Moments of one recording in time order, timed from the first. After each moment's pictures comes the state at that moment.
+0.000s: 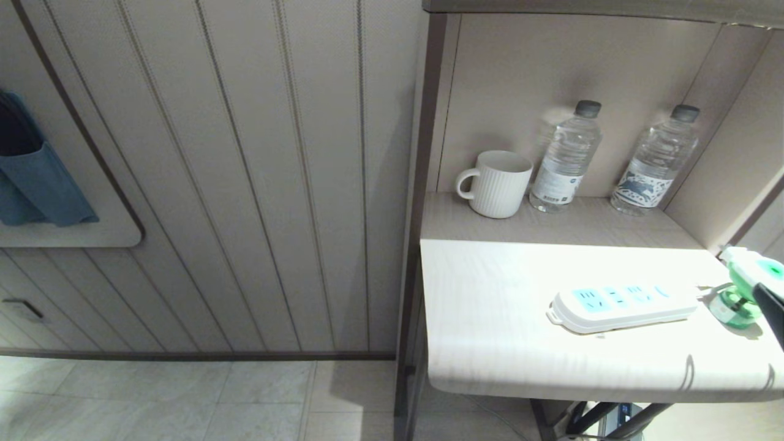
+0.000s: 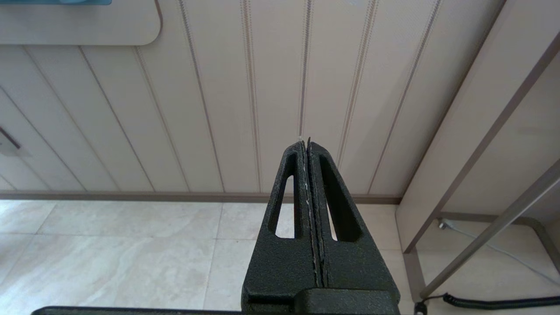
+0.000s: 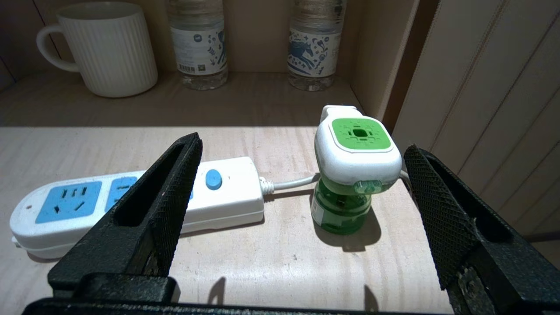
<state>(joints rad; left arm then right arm) -0.01 0.00 0.00 0.01 -0.01 0.00 -0.26 0.91 -0.09 -1.02 0.10 0.01</state>
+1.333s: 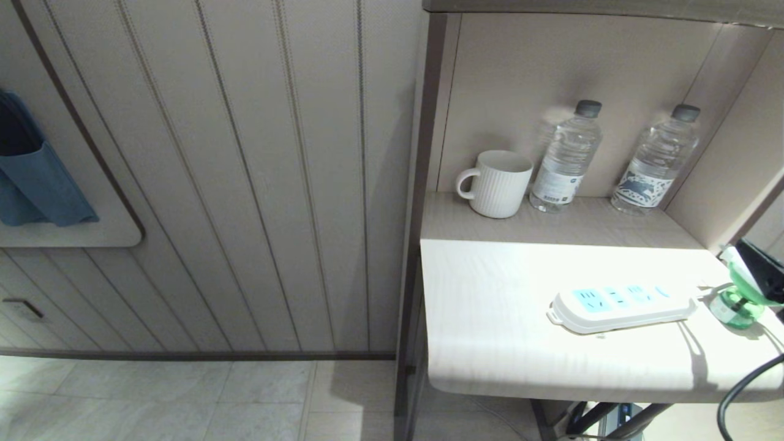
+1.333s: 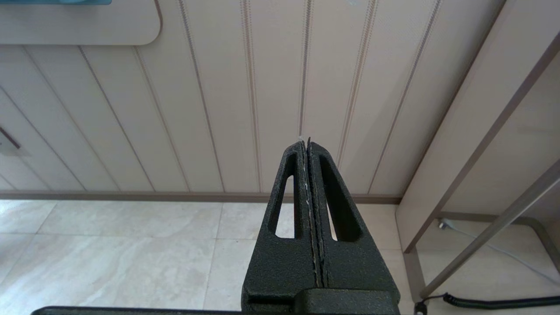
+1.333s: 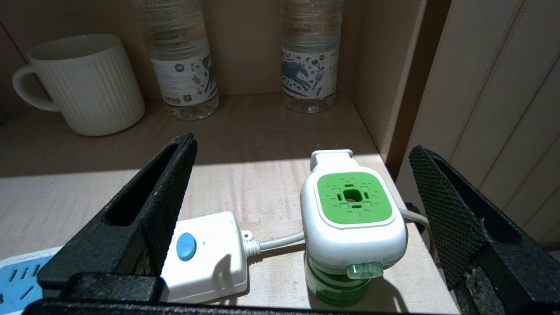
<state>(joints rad) -0.01 0.00 0.00 0.01 -0.01 0.00 -0.39 1.18 -0.17 -1.24 0.22 0.10</state>
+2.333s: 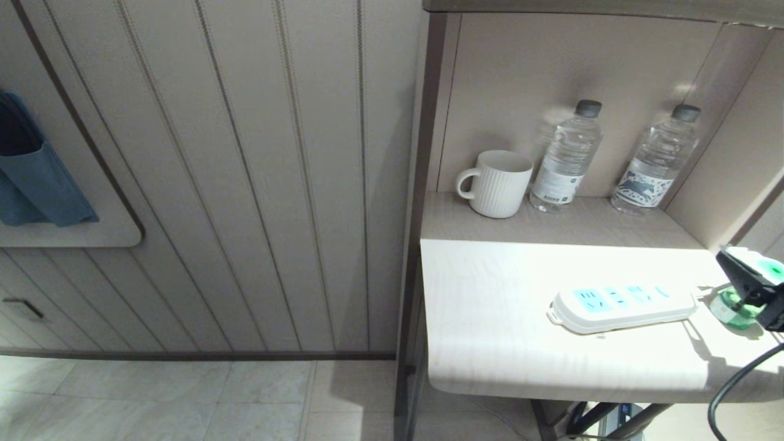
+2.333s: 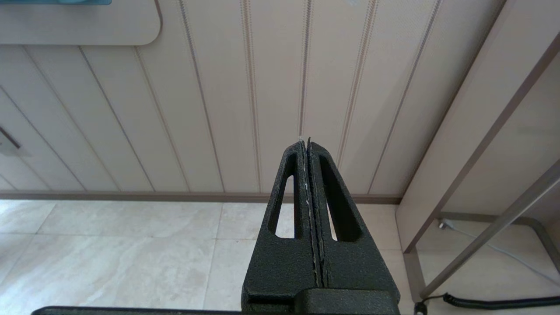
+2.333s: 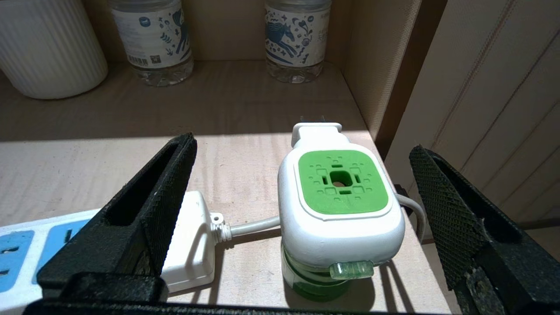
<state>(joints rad) -0.01 0.00 0.00 0.01 -0.01 0.00 -0.41 1.28 -0.17 -1.24 0.22 0.03</state>
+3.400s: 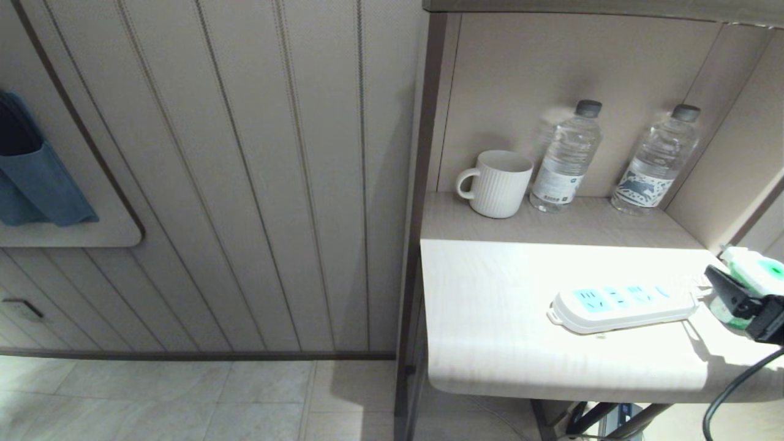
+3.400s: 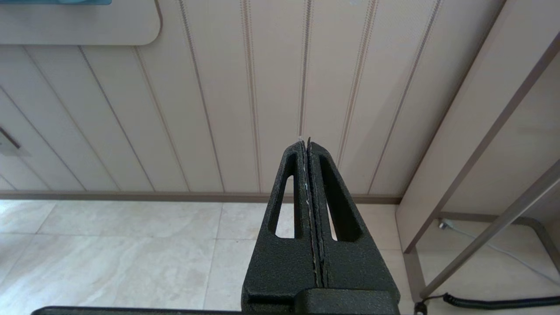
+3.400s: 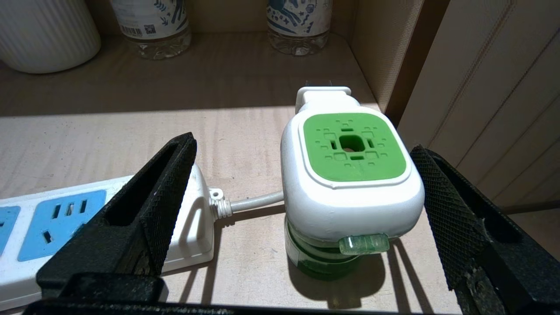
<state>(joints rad) -0.01 0.00 0.00 0.01 -0.01 0.00 -0.40 1.31 -0.14 -1.24 0.23 0.03</state>
